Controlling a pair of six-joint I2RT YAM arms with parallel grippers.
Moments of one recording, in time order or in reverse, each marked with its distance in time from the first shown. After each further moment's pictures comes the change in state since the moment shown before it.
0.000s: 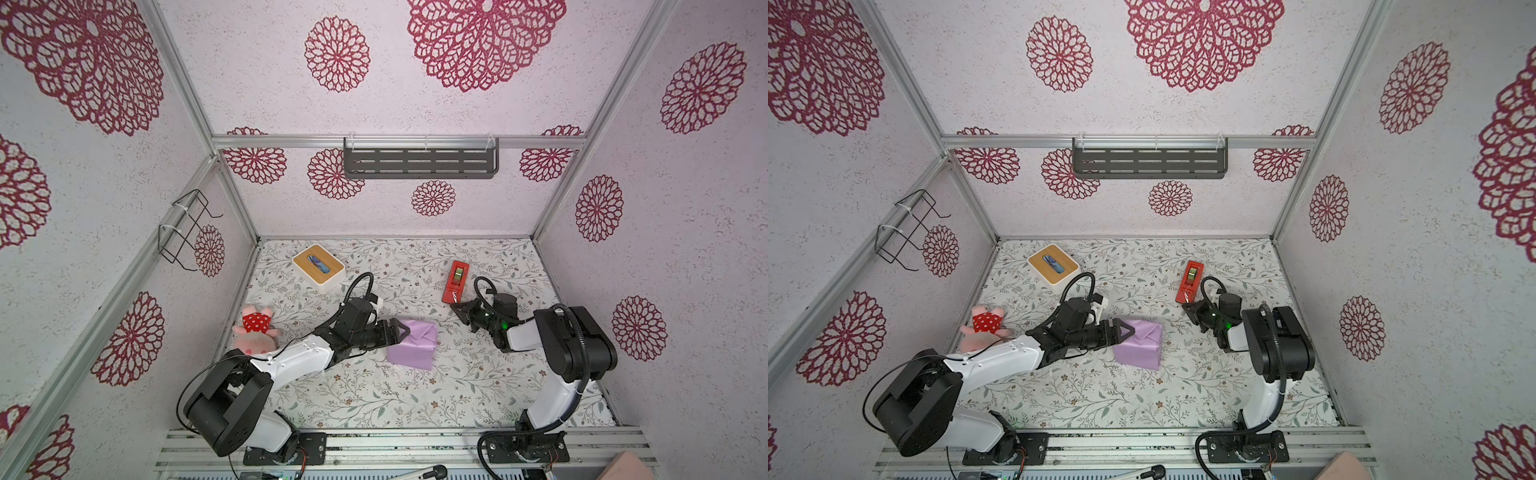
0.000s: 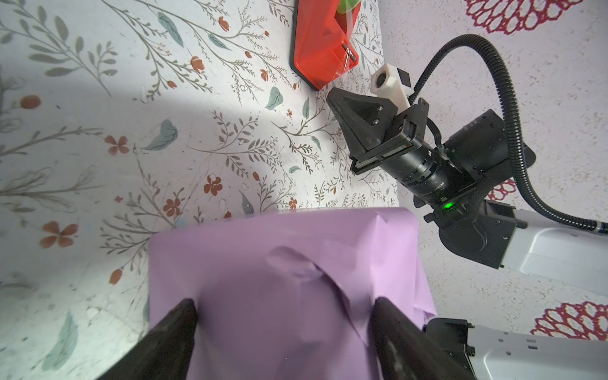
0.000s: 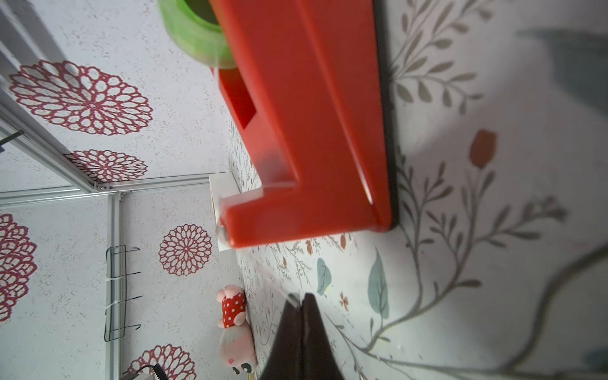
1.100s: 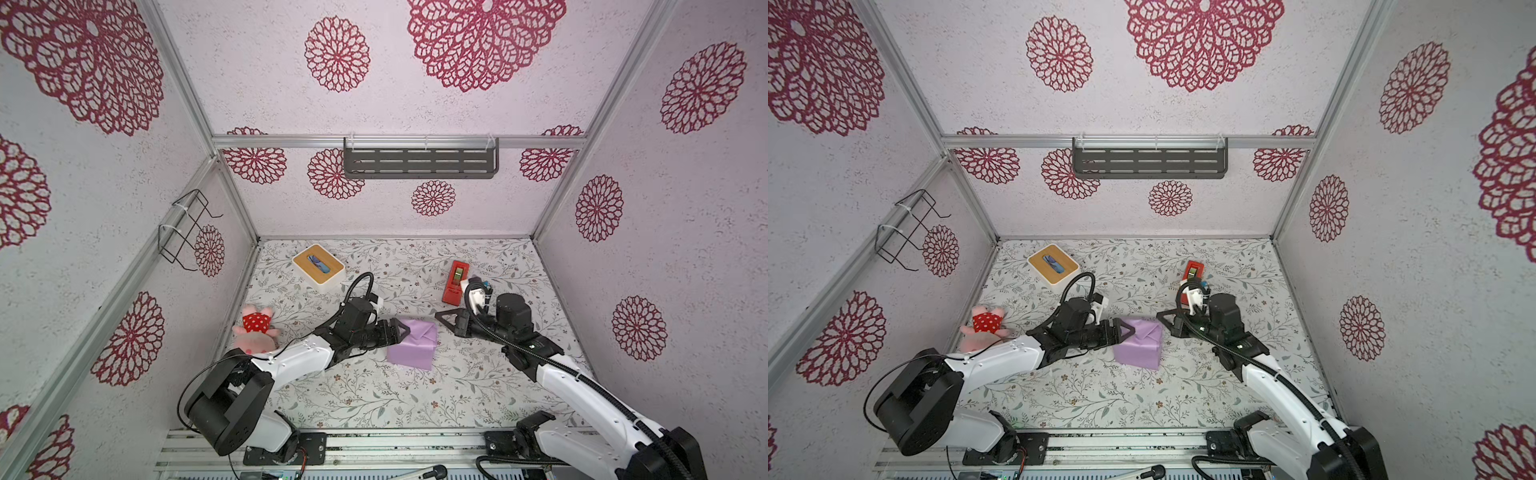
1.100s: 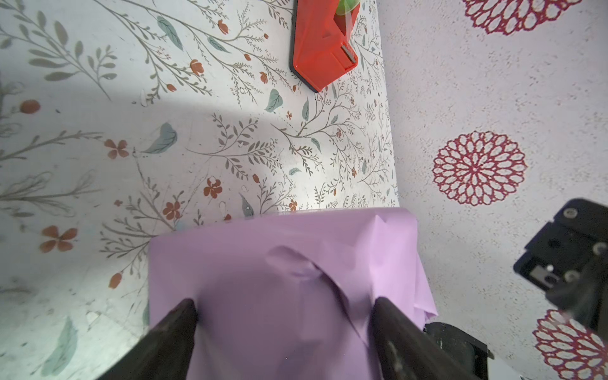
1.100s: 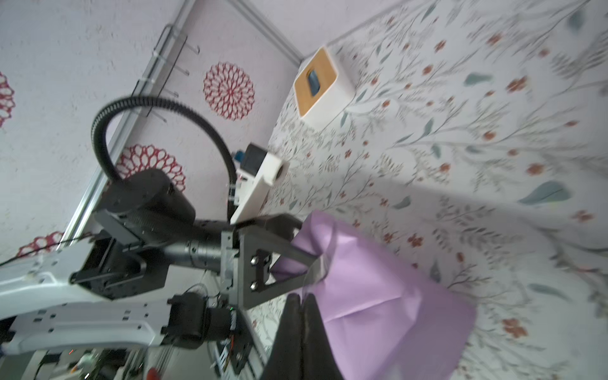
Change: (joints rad) left arm 0.000 0.006 -0.001 0.003 -0.004 0.003; right arm 0.349 -0.806 0.045 -0.765 -0.016 -0.460
